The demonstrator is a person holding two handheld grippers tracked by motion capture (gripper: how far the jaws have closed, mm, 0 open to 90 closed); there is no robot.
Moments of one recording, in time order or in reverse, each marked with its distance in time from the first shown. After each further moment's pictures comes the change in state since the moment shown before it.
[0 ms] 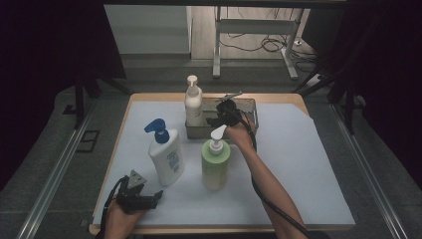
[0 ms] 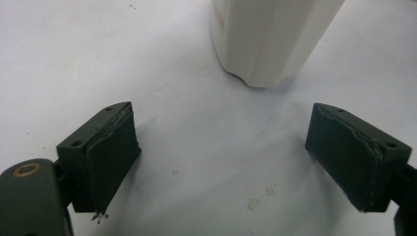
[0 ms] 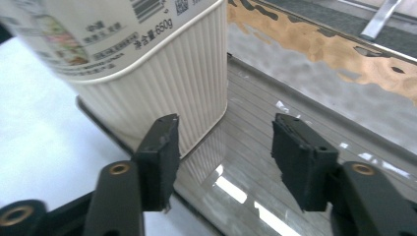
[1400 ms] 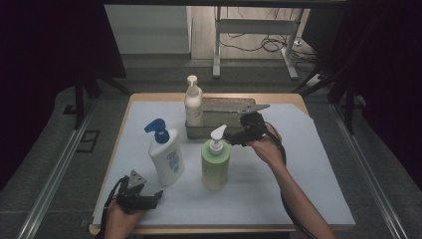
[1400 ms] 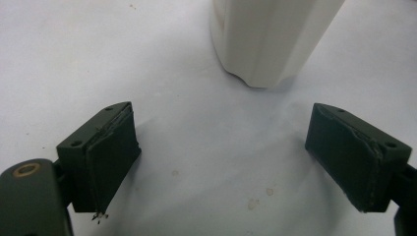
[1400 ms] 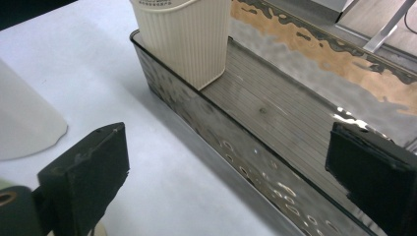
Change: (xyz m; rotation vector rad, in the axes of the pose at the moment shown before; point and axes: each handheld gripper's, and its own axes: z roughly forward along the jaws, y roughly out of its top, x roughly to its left) left arm 0.000 0.000 0.000 -0.003 0.001 -0.001; right arm -0.006 -0.044 -0.087 -0.058 0.012 -0.133
